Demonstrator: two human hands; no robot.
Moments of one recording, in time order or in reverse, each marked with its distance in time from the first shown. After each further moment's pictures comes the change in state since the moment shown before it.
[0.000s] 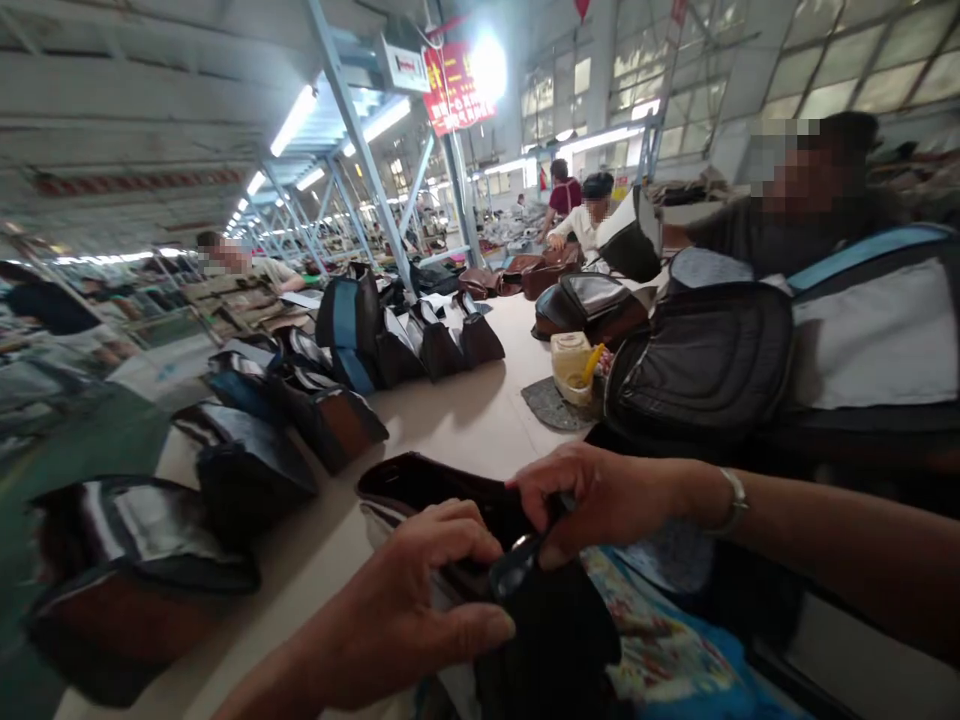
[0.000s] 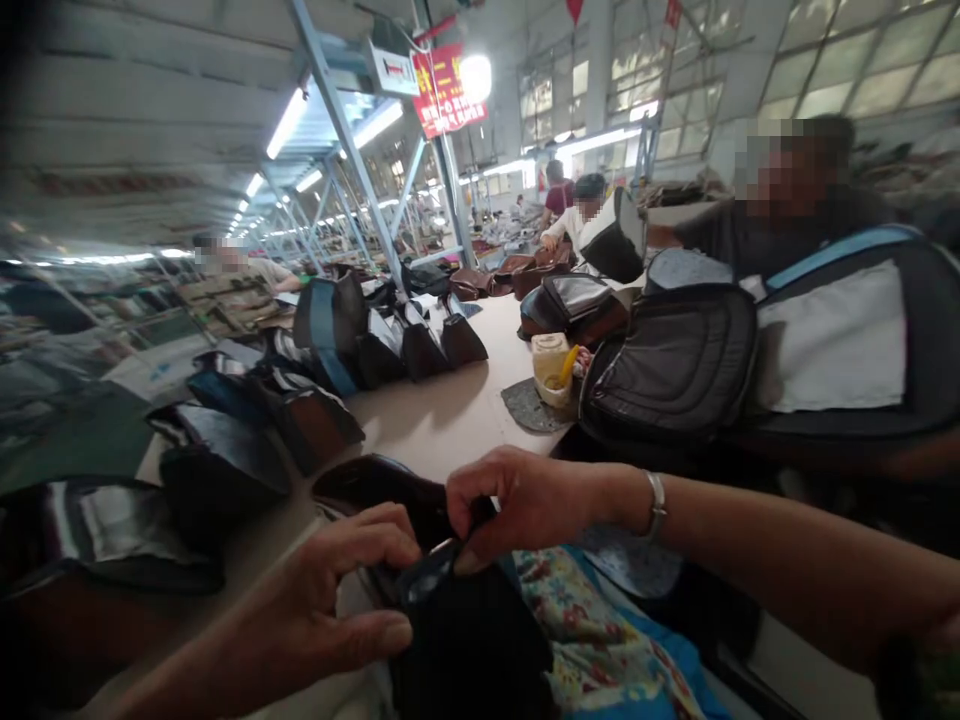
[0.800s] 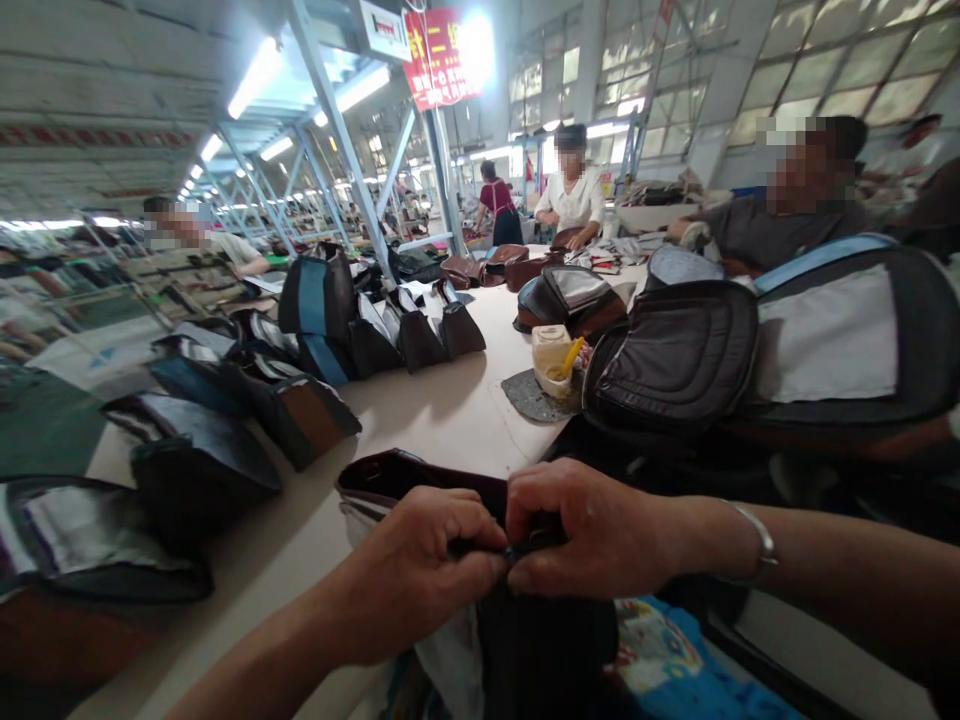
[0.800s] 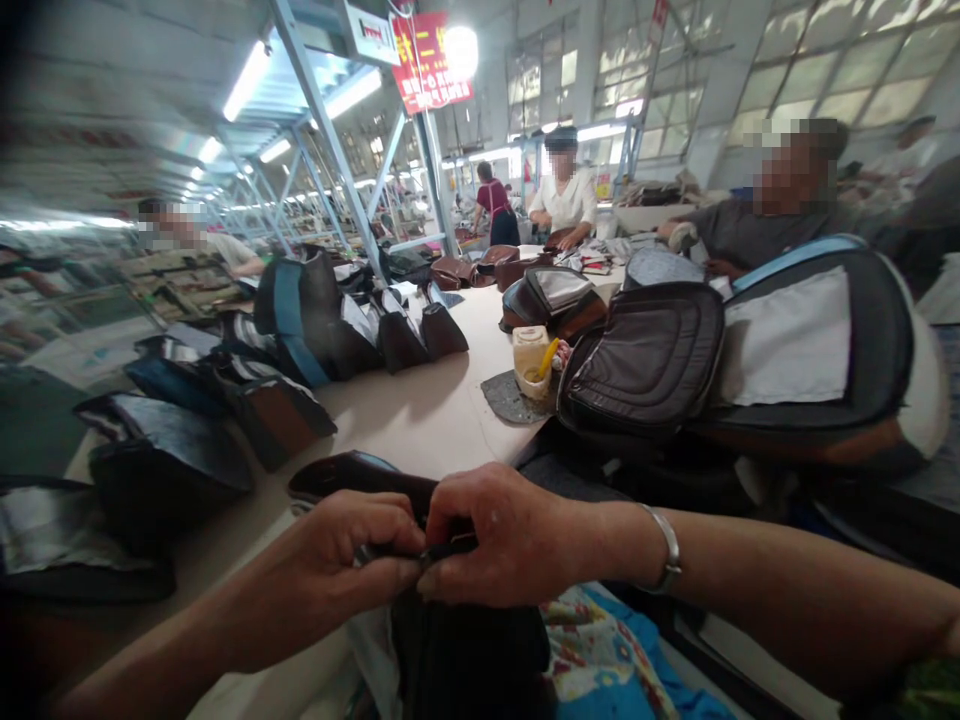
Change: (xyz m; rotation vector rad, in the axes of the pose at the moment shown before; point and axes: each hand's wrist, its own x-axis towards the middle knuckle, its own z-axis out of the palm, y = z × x) left_hand 0.035 0.013 0.014 0.058 -0.097 -0.074; right_hand -0.016 -0.029 0.031 -0.235 0.226 0.184
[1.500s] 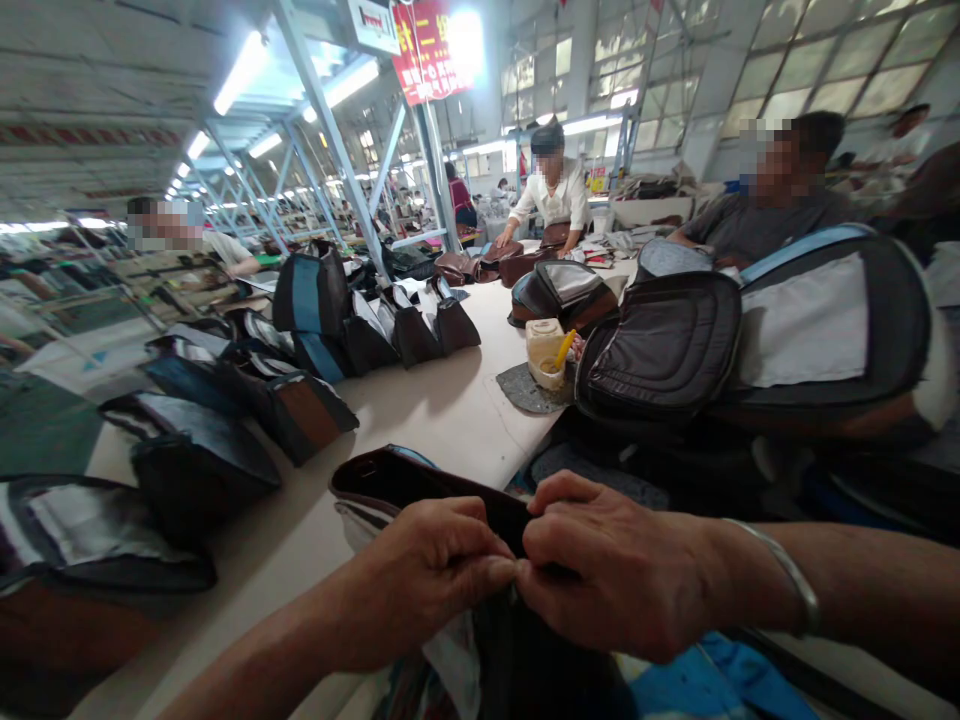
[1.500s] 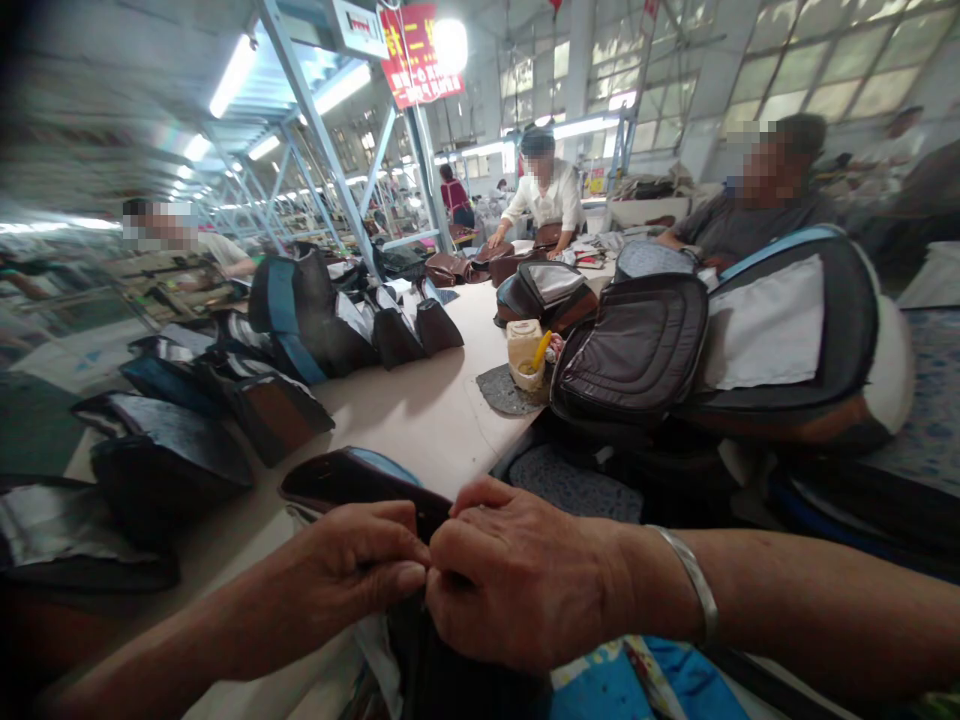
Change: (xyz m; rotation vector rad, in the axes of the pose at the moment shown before) left_hand -0.008 0.003 0.010 -0.072 -0.123 0.025; right_hand -0.039 0.002 0.027 -0.616 0.273 -0.540
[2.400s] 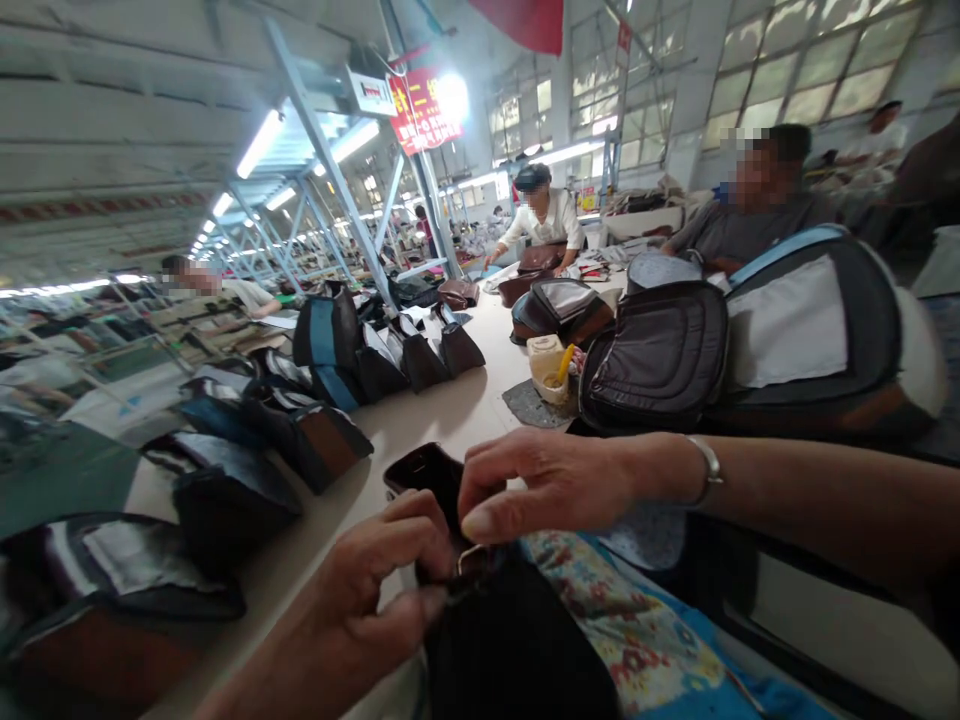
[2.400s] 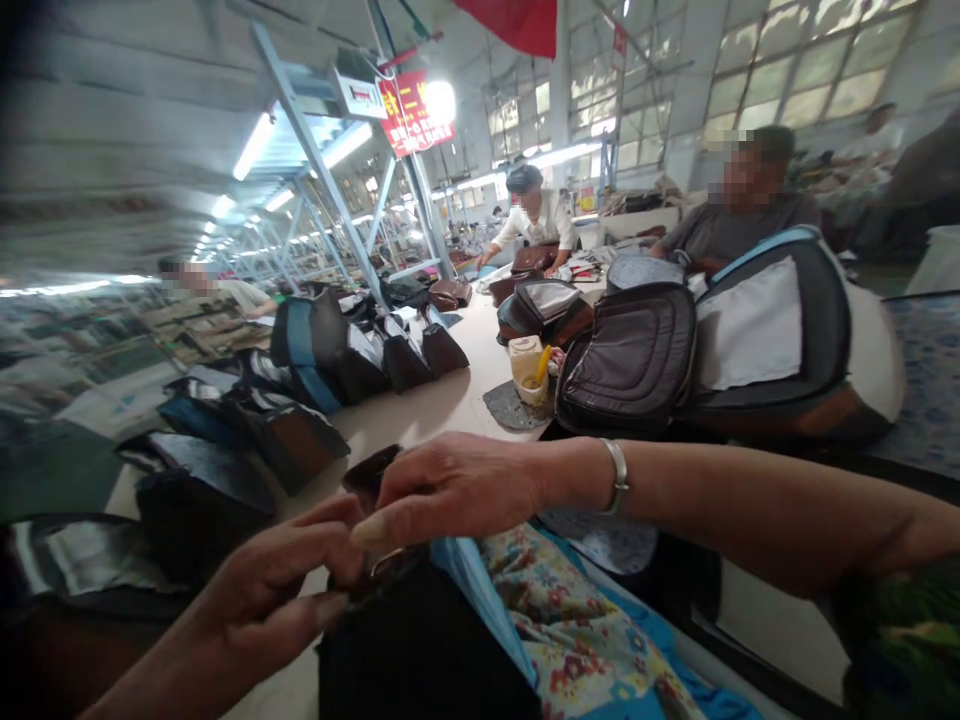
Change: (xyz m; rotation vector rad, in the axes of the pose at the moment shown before) left_hand -0.046 0.010 -0.010 0.071 0.315 0.091; right_hand 0.078 0.024 -0.037 0.672 -0.419 0.271
